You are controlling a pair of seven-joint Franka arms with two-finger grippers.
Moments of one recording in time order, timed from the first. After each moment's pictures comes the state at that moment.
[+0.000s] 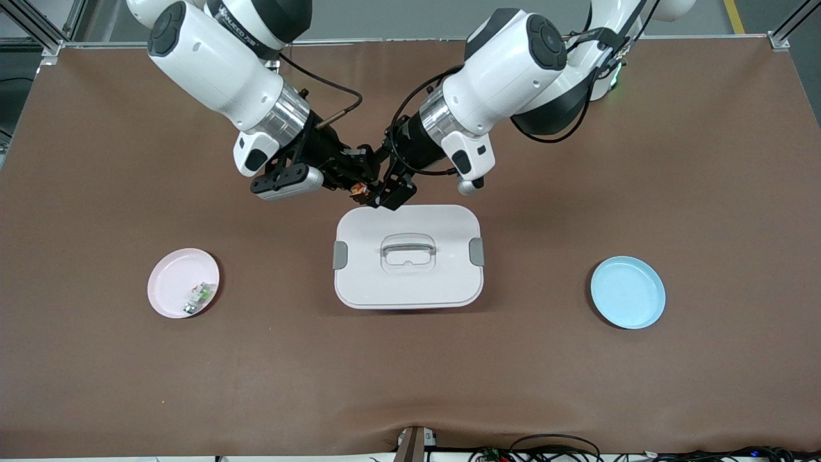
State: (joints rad) left arm -0.54 0.35 -0.24 -1.47 -0.45 2.31 -1.98; right arm 0.63 0.14 -0.05 -1.70 0.50 2.27 0.50
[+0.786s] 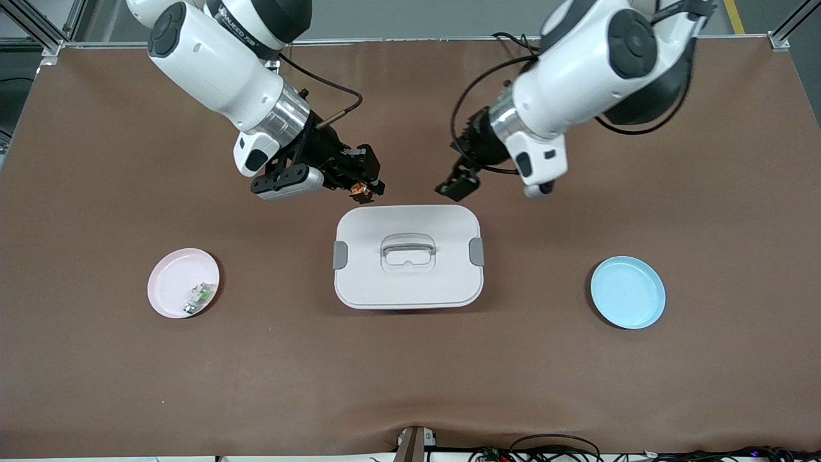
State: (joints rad) left arm -0.35 0.25 -0.22 -1.46 -0.41 1.84 -1.66; right arm 0.63 0.14 -0.05 -1.70 0.50 2.27 0.50
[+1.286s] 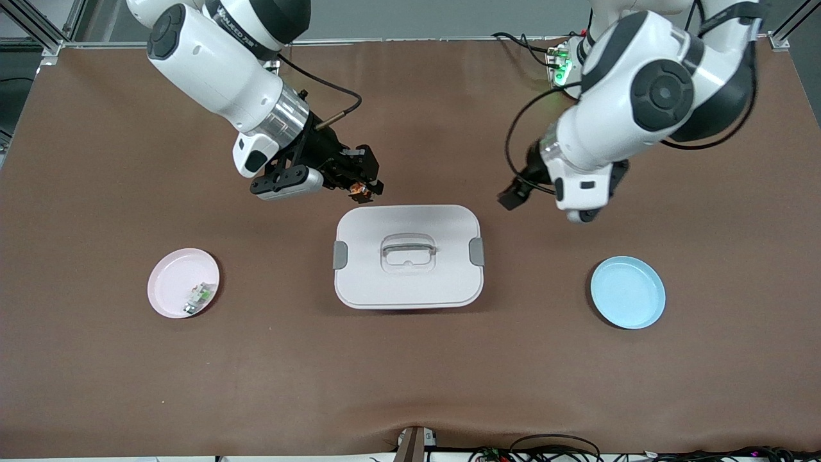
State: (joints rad) left arm -0.23 0.26 -0.22 -1.48 -0.16 1.58 -1.32; right arm 0.63 0.14 -0.05 -1.70 0.50 2.24 0.50
